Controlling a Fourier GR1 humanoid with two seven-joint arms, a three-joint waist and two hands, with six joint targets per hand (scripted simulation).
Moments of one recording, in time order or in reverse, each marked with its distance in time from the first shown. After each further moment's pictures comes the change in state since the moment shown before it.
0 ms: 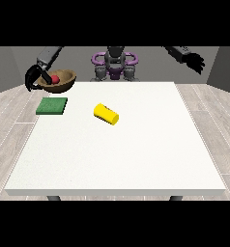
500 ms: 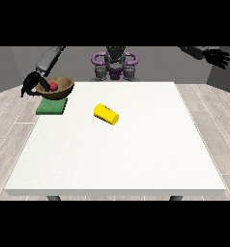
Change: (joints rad) left arm -0.038 0.240 0.194 0.173 0.140 -0.195 -0.091; right arm -0.028 -0.018 -0.063 0.033 -0.034 -0.021 -0.117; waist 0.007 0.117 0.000
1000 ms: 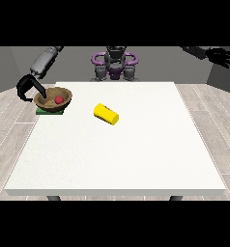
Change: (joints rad) left arm -0.024 0.029 0.010 -0.037 0.030 -0.012 0.015; right arm -0.076 -0.089 -0.065 0.148 -0.020 -0.004 0.000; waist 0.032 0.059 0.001
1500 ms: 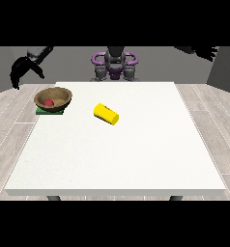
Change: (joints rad) left arm 0.020 -0.152 -0.149 -0.121 -0.051 0.090 0.150; right arm -0.052 -0.011 0.049 0.032 0.016 0.076 0.097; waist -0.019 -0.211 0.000
